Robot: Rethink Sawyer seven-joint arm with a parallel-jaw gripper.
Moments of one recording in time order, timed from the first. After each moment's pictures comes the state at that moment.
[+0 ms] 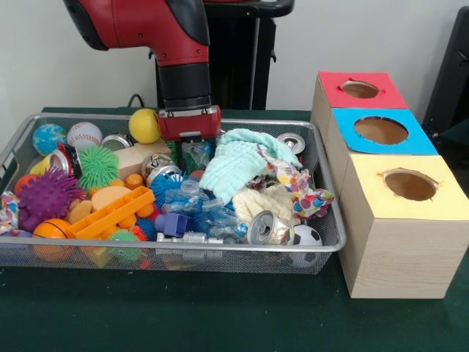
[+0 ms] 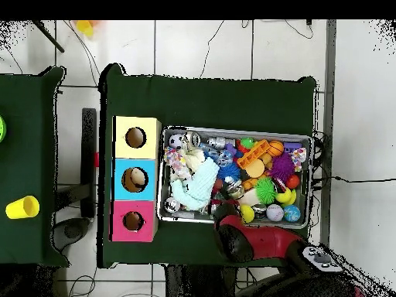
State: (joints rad) arm -0.66 -0.39 0.14 1.95 -0.64 -0.33 1.82
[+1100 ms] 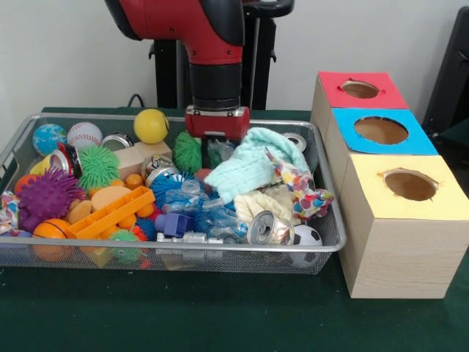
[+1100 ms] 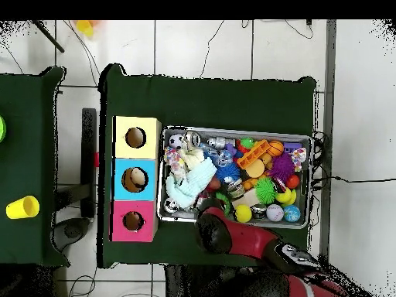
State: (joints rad) arm -0.50 -0.43 0.10 2.02 -0.26 -0.28 1.83
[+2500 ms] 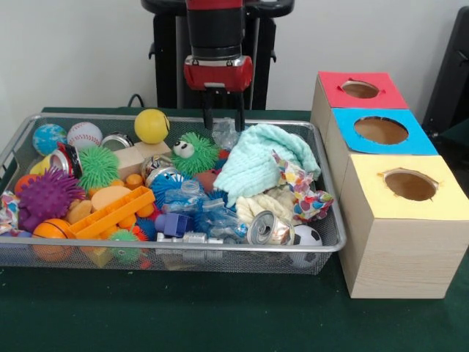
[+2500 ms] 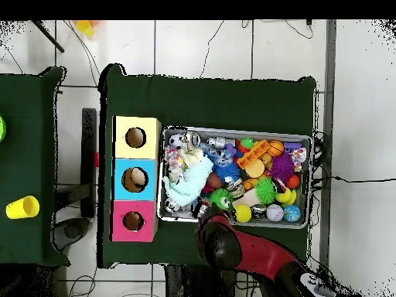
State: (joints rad) arm -0.59 -0.70 0.19 2.20 -0.18 -0.10 1.83
